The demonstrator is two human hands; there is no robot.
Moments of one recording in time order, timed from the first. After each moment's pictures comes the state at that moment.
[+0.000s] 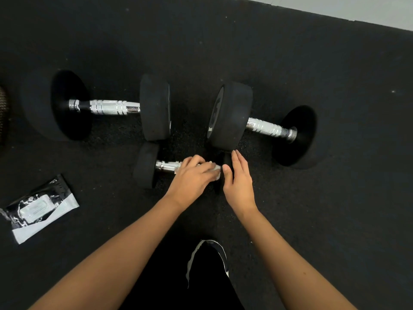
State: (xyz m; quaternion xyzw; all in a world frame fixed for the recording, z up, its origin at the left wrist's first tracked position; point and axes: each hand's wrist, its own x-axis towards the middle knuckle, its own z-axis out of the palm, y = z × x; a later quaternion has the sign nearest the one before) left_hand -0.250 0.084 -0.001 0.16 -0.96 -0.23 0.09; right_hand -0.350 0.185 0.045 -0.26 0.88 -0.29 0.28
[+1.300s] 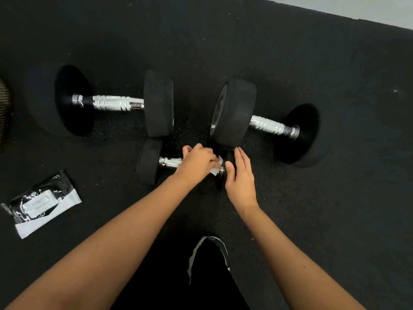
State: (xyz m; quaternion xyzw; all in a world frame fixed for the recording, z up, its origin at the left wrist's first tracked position) left_hand -0.288 0.065 0.020 0.26 -0.90 -0.31 -0.16; right_hand -0.348 0.184 0.044 -0.26 0.88 -0.29 0.28
